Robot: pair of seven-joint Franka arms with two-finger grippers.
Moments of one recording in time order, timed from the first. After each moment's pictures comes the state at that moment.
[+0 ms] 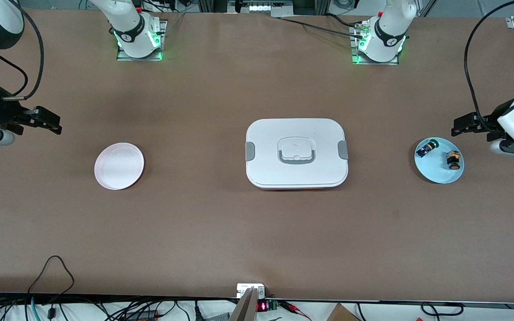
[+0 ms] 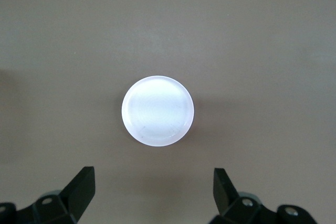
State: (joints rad) left arm 0.09 0.14 0.00 -1.66 -0.02 1.68 0.30; right arm 0.02 0.09 0.00 -1.62 -0.03 1.71 -0.02
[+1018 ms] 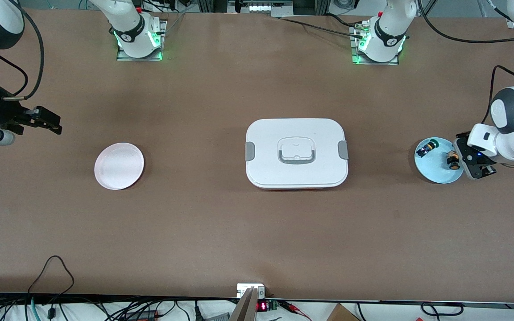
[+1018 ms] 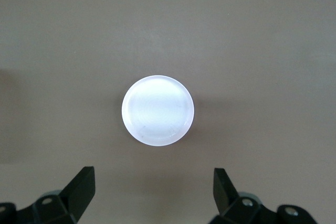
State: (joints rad) left arm 0.25 0.35 0.01 -1.96 0.12 2.17 1.52; right arm 0.02 0.09 0.00 -1.62 -0.03 1.71 -0.02
